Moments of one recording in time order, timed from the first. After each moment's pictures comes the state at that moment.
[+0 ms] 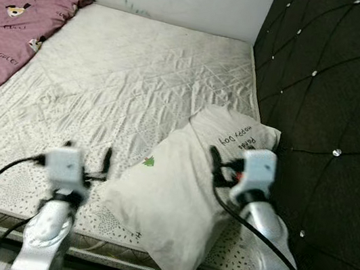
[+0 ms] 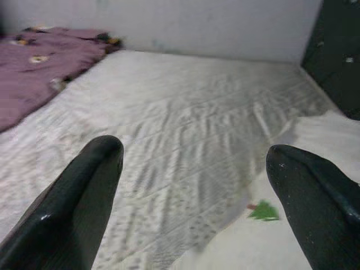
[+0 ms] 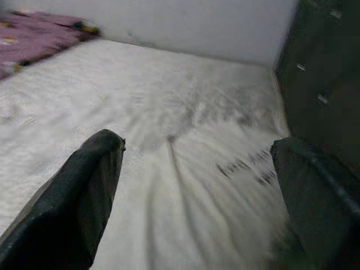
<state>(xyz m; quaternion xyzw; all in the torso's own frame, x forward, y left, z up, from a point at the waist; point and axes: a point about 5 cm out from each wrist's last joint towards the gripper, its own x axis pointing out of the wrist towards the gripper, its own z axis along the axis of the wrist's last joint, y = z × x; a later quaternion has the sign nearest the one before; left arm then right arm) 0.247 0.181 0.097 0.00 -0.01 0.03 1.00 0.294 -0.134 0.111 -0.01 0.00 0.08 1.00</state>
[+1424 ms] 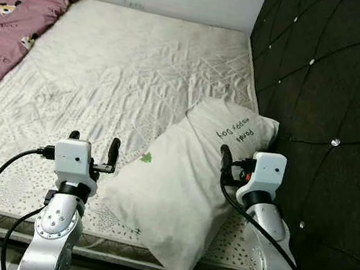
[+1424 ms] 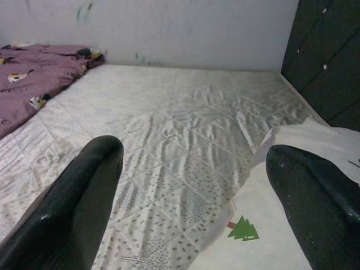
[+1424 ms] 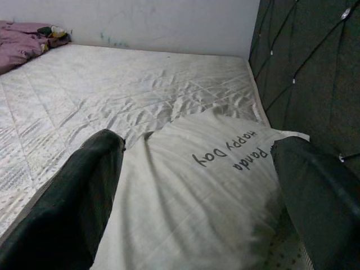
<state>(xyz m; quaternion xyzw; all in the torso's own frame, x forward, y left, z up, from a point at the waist) 0.261 0.166 0.109 0.00 -0.04 0.02 1.00 0.302 -0.134 0.111 0.01 -0.02 0.06 1.00</state>
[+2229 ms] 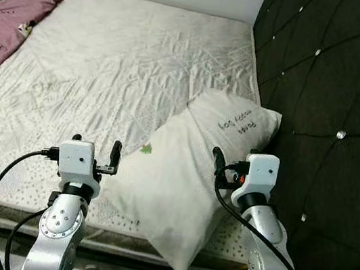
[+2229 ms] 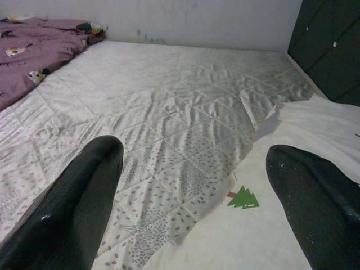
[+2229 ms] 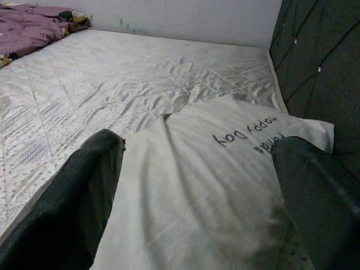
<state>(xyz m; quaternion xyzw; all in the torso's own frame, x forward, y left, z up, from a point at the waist) 0.262 0.161 0.106 0.00 -0.02 0.03 1.00 0.298 -0.128 0.110 0.00 -0.02 0.09 1.00</state>
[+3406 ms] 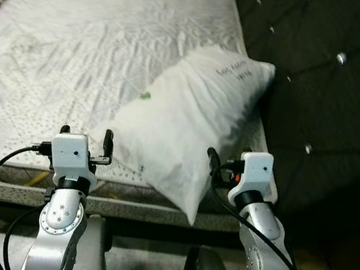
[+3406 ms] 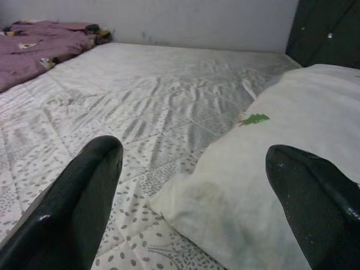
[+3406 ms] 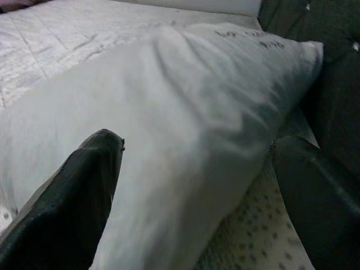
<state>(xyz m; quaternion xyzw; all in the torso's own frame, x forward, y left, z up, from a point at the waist) 0.266 0.165 0.119 0.01 -0.06 0.08 1.00 0.304 -0.125 0.106 0.00 0.00 0.12 0.99</state>
